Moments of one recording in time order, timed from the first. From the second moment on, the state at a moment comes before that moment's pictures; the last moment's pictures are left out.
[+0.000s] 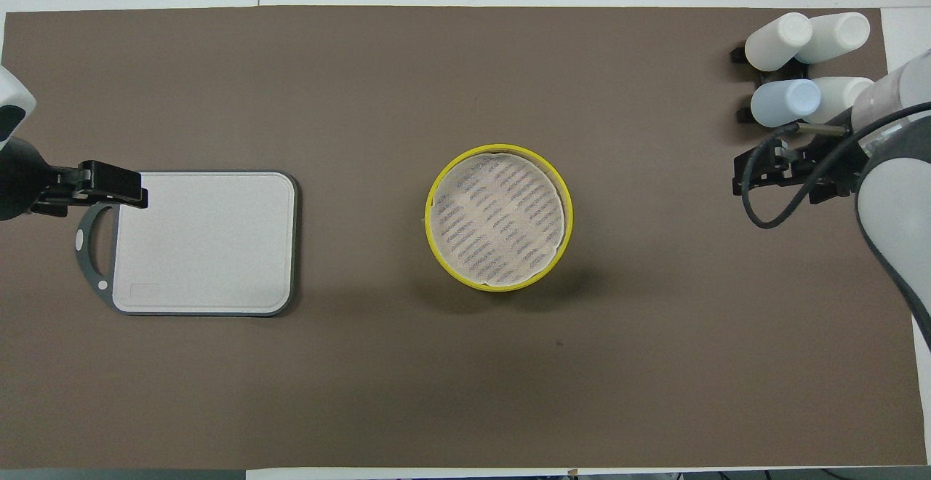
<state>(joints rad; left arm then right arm) -0.02 -0.08 -0.06 -1.71 -0.05 1.61 -0.08 0.10 0.04 -0.07 -1.67 0.07 1.57 0.15</state>
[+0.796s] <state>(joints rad) -0.02 -0.08 -0.06 -1.71 -0.02 1.62 -0.07 0.08 -0.03 -0.07 -1.73 0.05 1.64 0.14</state>
